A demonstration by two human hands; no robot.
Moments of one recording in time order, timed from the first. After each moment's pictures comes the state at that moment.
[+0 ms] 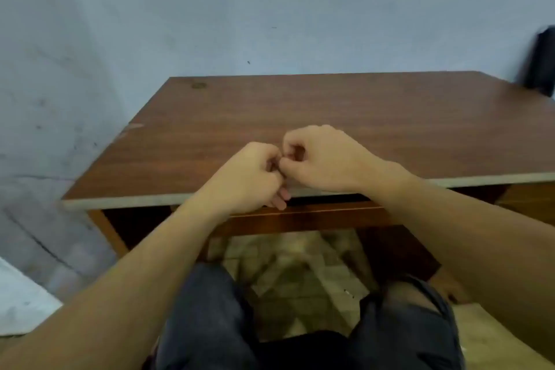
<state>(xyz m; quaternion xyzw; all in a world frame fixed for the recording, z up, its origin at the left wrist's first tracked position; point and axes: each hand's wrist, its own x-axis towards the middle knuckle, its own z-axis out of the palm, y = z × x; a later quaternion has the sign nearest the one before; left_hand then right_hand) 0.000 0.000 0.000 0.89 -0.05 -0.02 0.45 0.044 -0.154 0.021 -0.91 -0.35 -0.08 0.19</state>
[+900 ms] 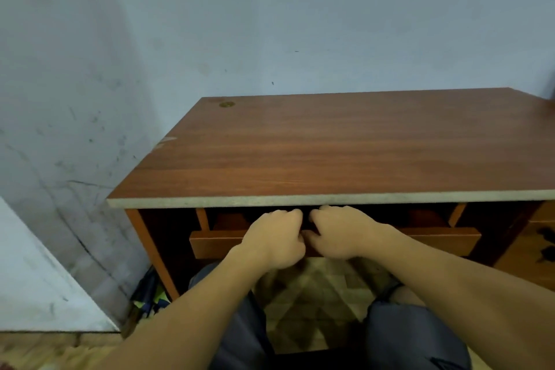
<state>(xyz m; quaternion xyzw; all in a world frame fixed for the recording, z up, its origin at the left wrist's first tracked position) -0.007 -0.013 -0.084 0.99 -0.08 -0.05 0.14 0.033 -0.161 -0.064 -0.94 -0.32 0.14 0.00</state>
